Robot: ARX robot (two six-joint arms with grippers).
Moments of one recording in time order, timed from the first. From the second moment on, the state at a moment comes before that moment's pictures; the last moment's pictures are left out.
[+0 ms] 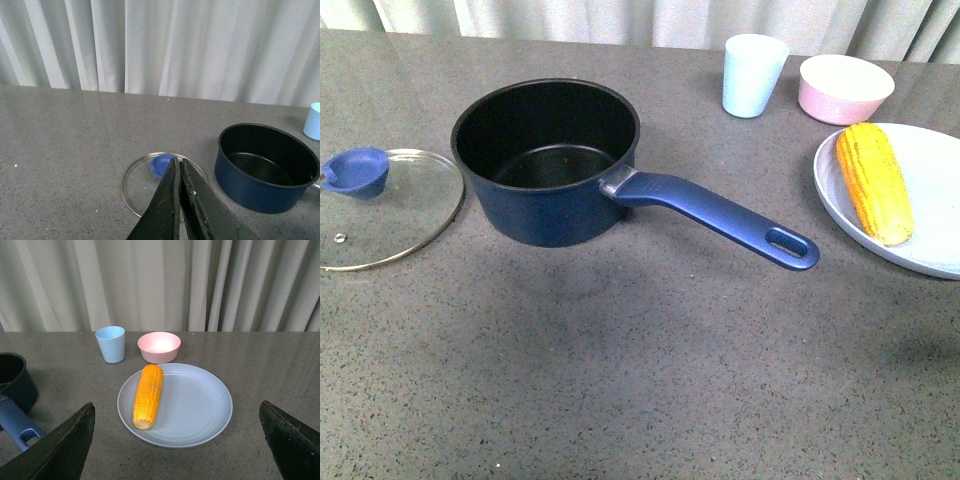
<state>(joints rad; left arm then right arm) 0.00 0.21 0.01 0.21 0.00 -0.01 0.00 0.00 0.02 0.00 0.00 0.00</state>
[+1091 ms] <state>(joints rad) 0.00 0.02 0.01 0.00 0.00 -0.01 0.00 0.00 0.02 0.00 0.00 0.00</state>
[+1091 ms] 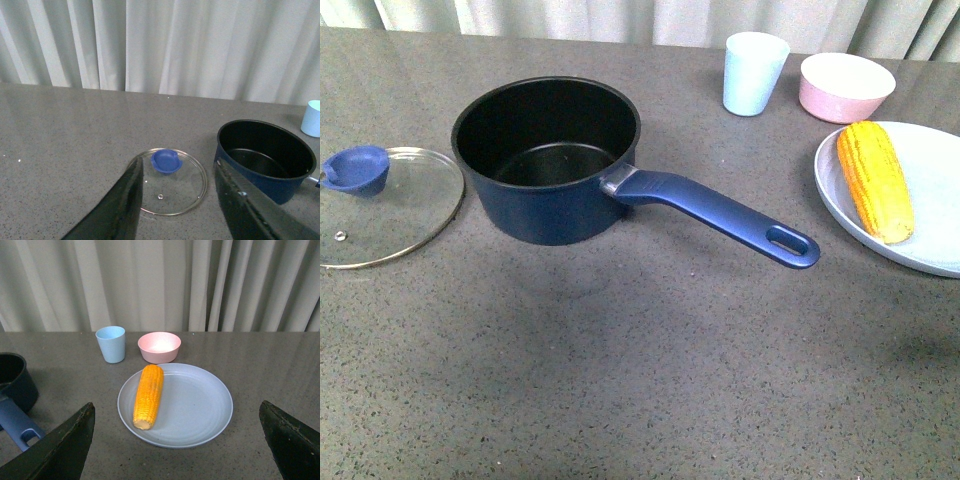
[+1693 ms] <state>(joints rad) 0.00 0.01 0.01 0.00 0.00 -0.01 -0.24 0.96 0.43 0.12 -0.27 0.16</state>
